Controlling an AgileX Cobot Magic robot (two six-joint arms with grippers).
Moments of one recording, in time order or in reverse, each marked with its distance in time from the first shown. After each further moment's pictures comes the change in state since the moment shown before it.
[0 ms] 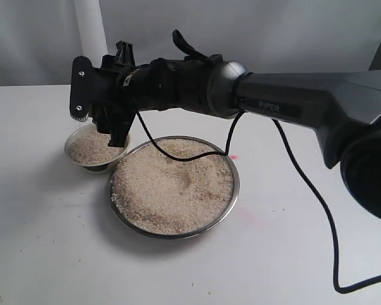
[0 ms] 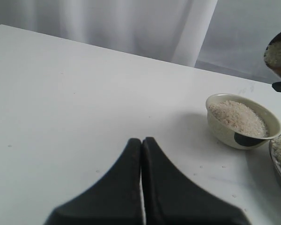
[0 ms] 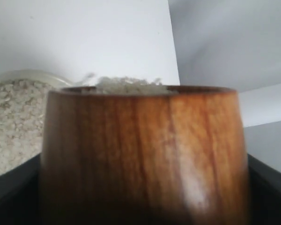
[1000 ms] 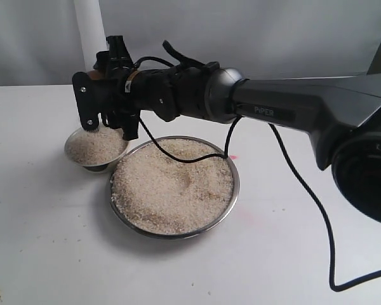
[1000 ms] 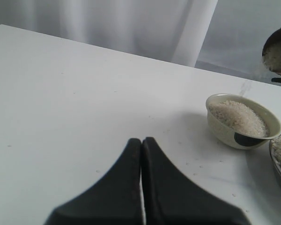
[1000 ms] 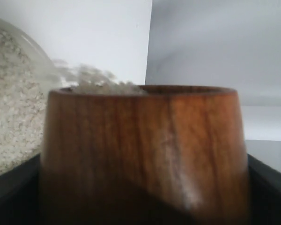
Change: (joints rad) left arm 0.000 0.000 0.000 0.000 0.000 0.000; right arm -0.004 0.025 0.000 -0.313 -0.122 0.002
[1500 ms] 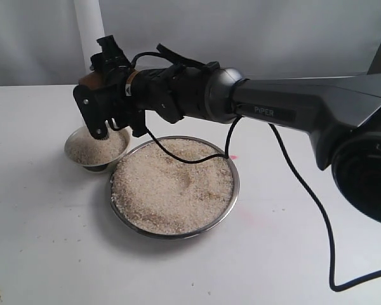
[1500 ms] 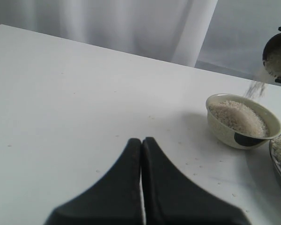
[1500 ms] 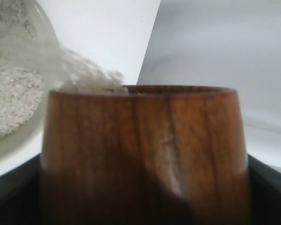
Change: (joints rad) left arm 0.000 0.000 0.000 0.000 0.000 0.000; right arm -0.002 0.000 0.000 -0.200 -0.005 -0.020
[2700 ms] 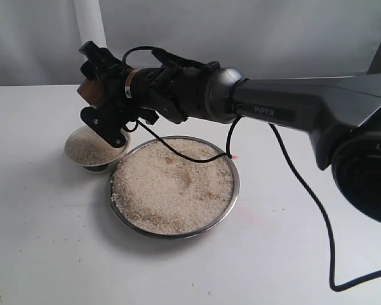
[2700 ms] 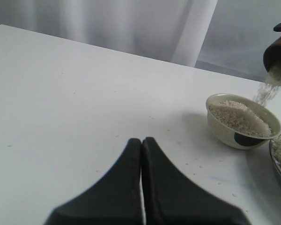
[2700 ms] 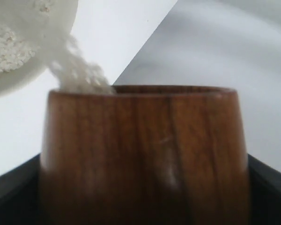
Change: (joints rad) left arm 0.000 0.000 0.000 0.000 0.000 0.000; right arm 0.000 0.000 0.000 -0.176 -0.028 -0.249
